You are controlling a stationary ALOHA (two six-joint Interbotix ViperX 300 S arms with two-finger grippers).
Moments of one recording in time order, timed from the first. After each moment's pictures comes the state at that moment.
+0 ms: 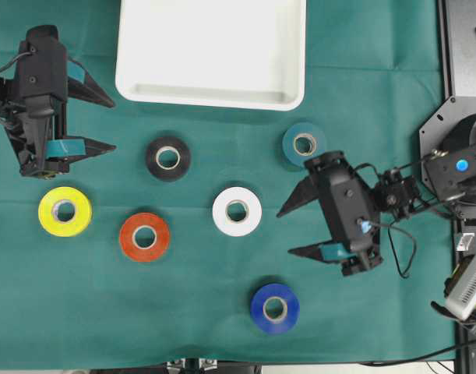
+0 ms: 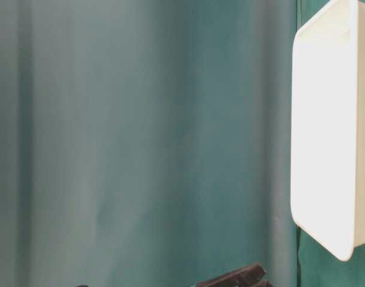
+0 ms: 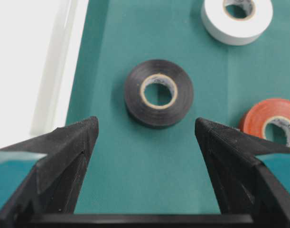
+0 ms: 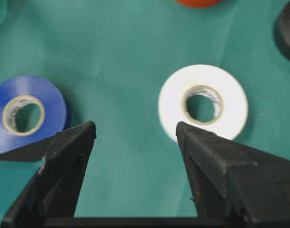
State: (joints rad) left arm 0.03 -0.40 0.89 -0.03 0.18 -0.04; right arm 0.37 -0.30 0.90 0.00 0.11 0.23
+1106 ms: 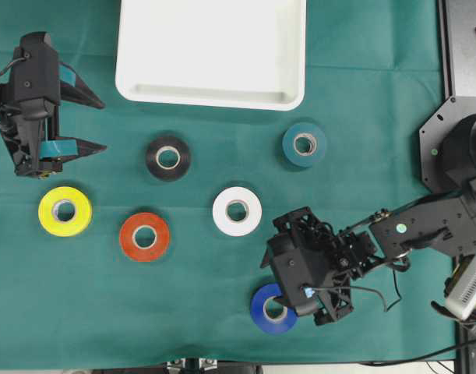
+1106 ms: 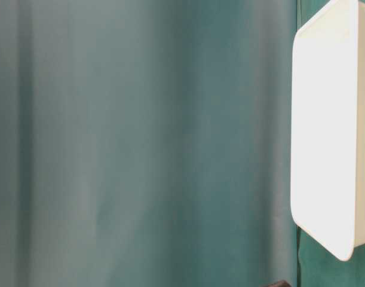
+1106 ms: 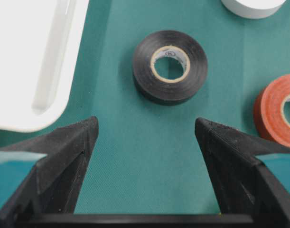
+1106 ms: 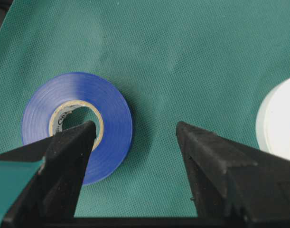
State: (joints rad) left arm 0.04 -0.40 0.98 -0.03 0.09 -0.04; right arm 0.50 0.00 0.74 0.00 0.11 0.33
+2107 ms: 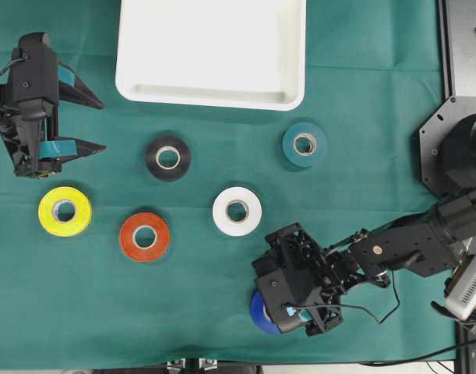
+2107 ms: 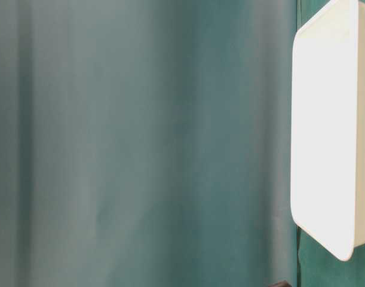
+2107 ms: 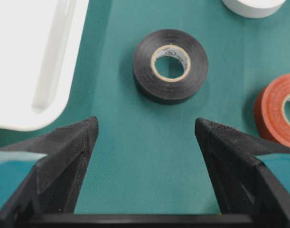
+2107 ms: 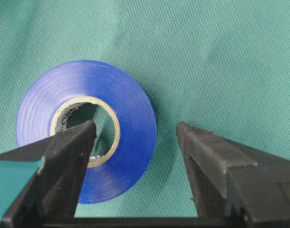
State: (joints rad) left arm 0.05 -0.40 0.99 -0.03 0.08 -0.04; right arm 0.54 0.14 0.68 0.00 0.11 0.35
